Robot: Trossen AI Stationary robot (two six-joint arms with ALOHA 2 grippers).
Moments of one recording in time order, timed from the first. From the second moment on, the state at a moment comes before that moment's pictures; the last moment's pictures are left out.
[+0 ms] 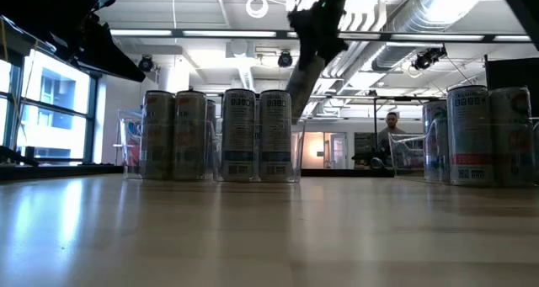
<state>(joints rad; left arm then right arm) -0.56 0.97 0.50 -0.39 -0.98 -0.66 -0.43 1.89 2.06 -1.28 0.11 0.16</state>
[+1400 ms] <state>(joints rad) -0.56 0.97 0.50 -0.39 -0.99 -0.67 -0.45 2.25 2.31 -1.49 0.00 0.18</state>
